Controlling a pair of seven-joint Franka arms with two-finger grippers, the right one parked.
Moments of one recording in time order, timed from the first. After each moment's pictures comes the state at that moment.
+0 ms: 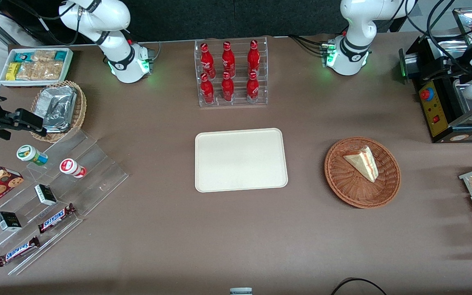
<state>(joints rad) 0.00 -0.01 -0.04 -1.43 0.01 1.17 -0.02</state>
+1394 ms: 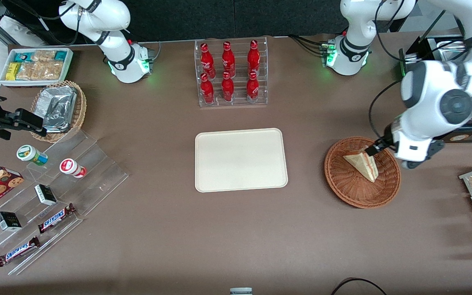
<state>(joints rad) -0.08 0.08 -0.05 -2.10 0.02 2.04 -0.75</state>
